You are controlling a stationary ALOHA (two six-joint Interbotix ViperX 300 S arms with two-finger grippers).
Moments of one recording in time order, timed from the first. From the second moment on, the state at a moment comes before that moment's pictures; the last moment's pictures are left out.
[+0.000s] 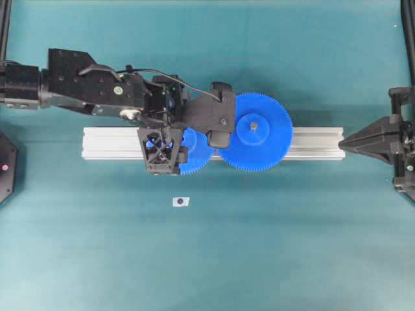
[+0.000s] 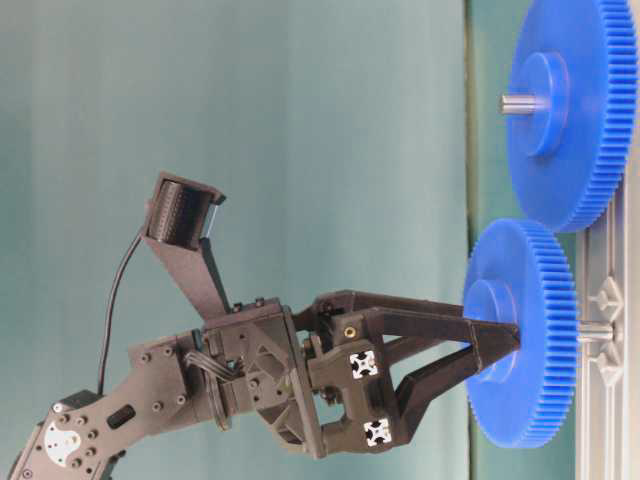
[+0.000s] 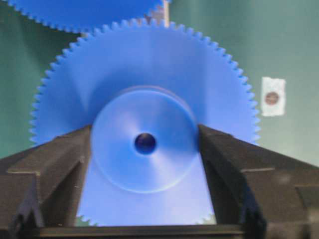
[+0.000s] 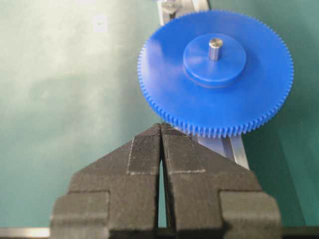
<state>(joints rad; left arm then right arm) 0.09 0.11 0.26 0.02 0.86 0.14 -0.05 -1.03 1.29 0.03 0.18 0.09</state>
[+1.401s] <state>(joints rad) 0.09 0.12 0.27 0.02 0.86 0.14 -0.04 -1.03 1.30 0.03 0.18 0.09</state>
